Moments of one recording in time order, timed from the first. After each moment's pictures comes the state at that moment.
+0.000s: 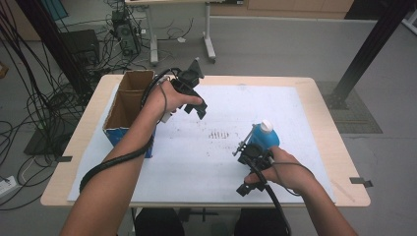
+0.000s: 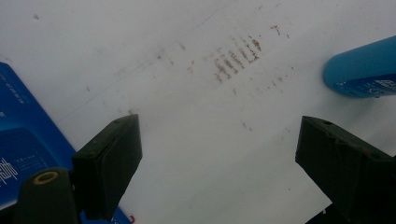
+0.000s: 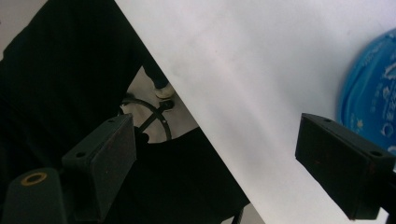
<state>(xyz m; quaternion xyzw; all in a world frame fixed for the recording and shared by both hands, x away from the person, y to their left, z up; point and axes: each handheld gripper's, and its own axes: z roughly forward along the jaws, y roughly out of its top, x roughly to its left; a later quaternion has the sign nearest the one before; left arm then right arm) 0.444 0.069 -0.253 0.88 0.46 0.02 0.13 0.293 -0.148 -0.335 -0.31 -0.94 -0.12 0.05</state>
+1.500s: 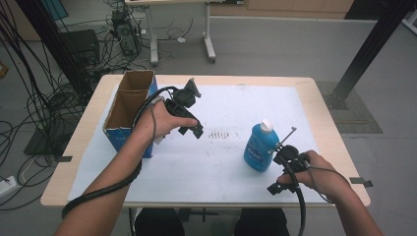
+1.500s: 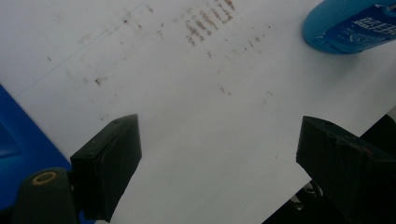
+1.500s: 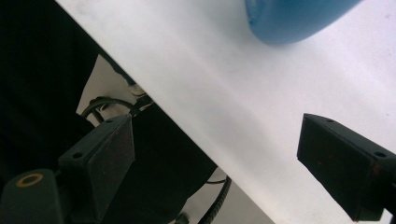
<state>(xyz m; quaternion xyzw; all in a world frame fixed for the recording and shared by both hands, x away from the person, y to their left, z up) 0.391 0.077 -0.269 0.89 0.43 0.01 0.15 0.291 -0.232 -0.348 -0.39 -0.91 -0.11 0.02</state>
